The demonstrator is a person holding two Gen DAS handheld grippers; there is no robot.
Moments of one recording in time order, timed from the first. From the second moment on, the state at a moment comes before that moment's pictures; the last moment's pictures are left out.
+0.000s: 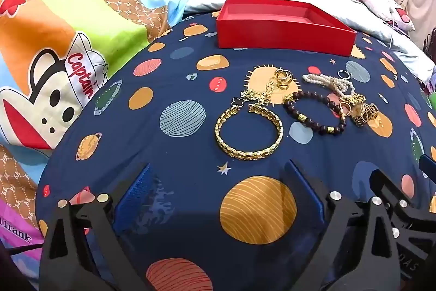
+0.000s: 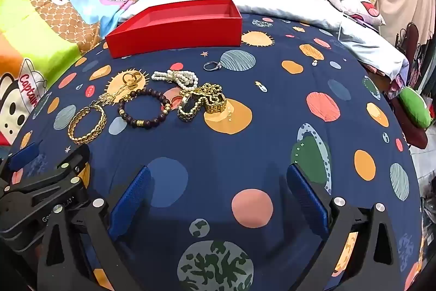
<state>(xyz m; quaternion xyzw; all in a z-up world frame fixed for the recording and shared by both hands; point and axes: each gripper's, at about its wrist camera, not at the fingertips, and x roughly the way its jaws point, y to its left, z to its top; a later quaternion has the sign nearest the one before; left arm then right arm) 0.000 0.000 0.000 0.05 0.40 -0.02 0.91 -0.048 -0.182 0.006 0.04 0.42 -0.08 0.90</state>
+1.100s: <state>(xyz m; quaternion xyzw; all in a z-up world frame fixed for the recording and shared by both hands) -0.001 0.000 0.003 0.05 0.40 -0.02 0.91 -0.050 -0.179 0.007 0.04 0.41 -0.08 0.91</state>
